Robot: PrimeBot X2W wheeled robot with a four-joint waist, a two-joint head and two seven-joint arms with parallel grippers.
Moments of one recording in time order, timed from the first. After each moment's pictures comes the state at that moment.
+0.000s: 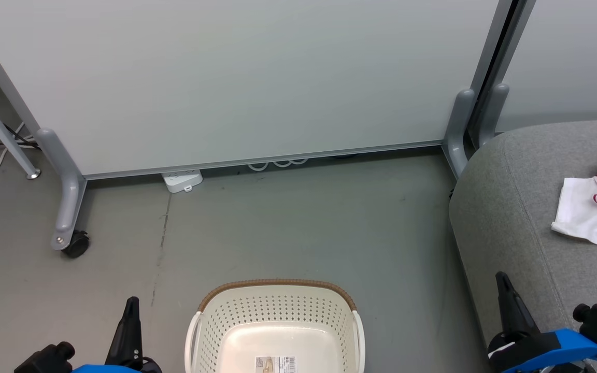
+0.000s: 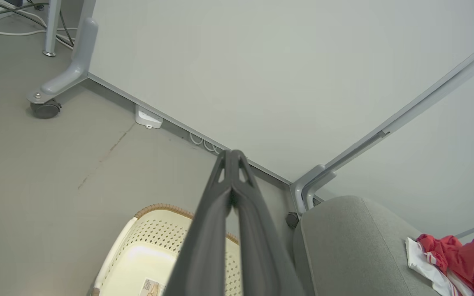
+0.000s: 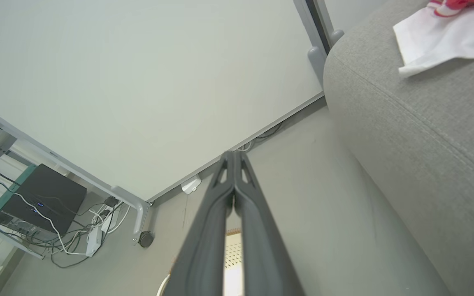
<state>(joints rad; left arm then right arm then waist) -0.04 0.05 -0.02 0.31 -0.70 -0.13 -0.14 0.00 -0.05 -0.06 0.20 0.58 0.13 -0.01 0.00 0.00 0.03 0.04</state>
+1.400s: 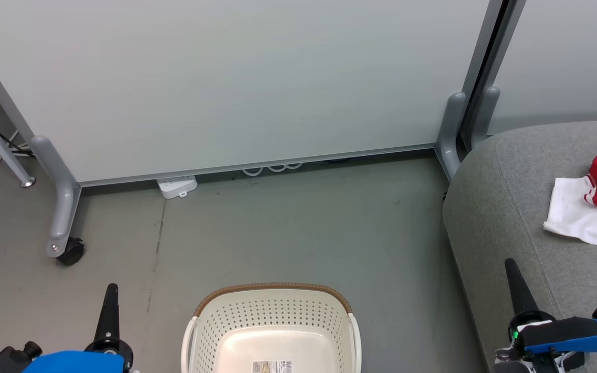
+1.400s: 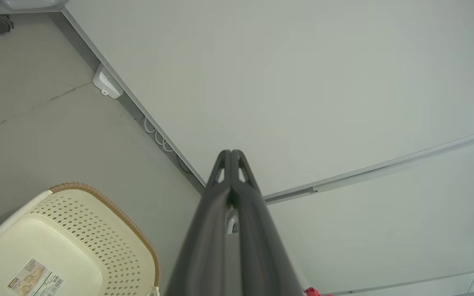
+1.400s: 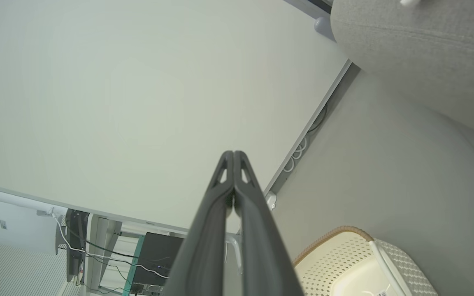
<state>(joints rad) -0.07 0.05 0.04 0.28 -1.19 -0.13 -0.01 -0.06 -0.05 -0.09 0.22 1.13 0.13 0.05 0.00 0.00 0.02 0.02</state>
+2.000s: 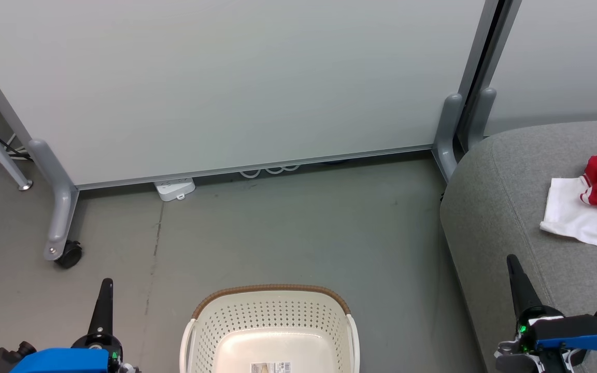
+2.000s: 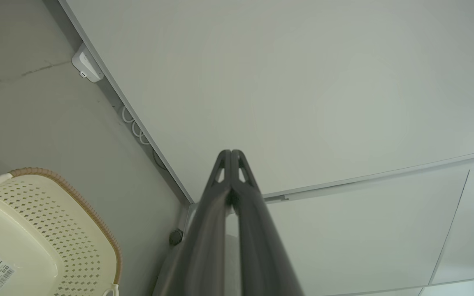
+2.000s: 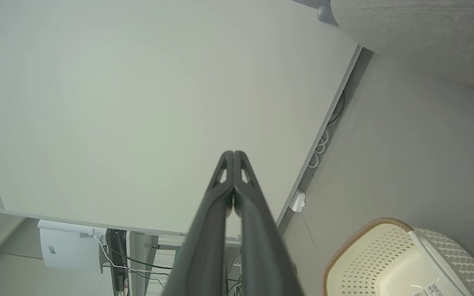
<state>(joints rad) -0.08 0.05 0.07 0.27 -1.34 -0.13 0.03 -0.07 -0.05 -0.10 0.23 1.30 0.13 0.08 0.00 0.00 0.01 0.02</state>
